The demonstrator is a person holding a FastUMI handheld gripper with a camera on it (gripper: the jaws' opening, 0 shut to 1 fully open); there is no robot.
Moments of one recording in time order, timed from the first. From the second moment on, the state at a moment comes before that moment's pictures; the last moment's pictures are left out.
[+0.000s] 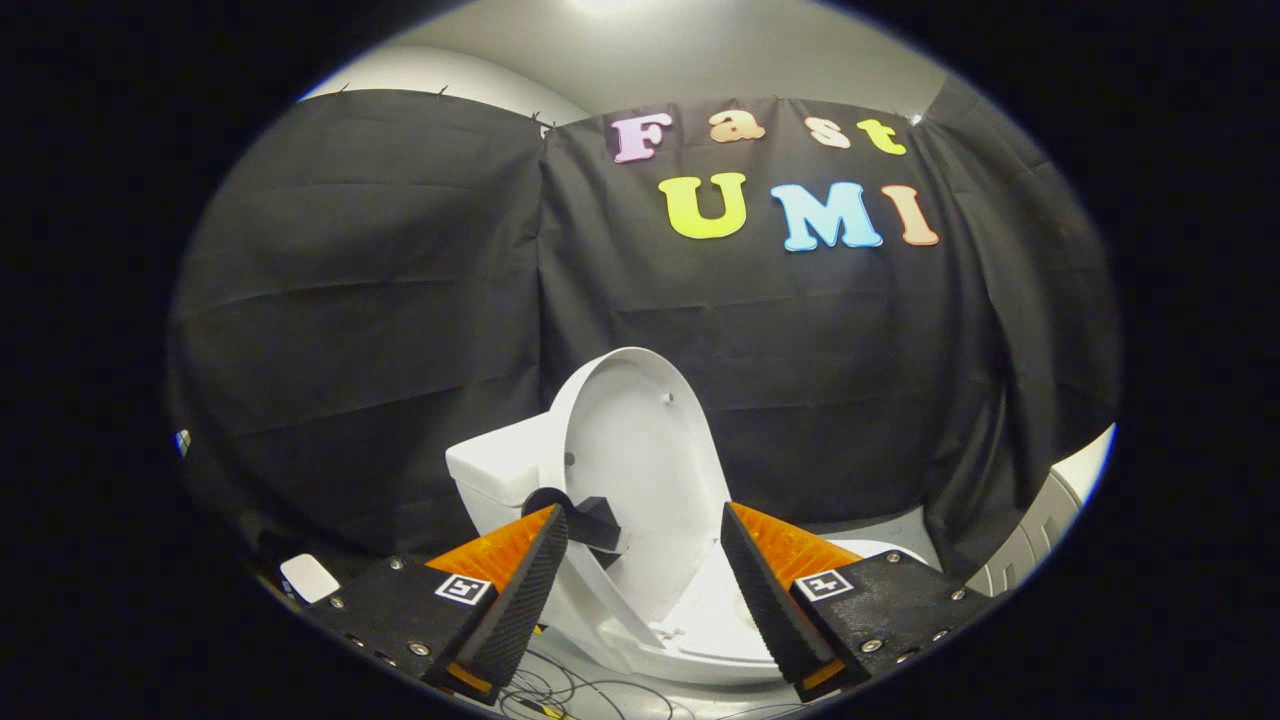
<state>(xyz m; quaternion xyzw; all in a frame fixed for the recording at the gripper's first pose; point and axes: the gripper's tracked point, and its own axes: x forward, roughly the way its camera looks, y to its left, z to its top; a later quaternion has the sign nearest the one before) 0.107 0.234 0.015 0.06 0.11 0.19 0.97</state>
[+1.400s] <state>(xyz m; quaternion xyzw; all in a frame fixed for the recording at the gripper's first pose) 0.015 0.040 -0.015 0.01 0.07 0.05 1.00</state>
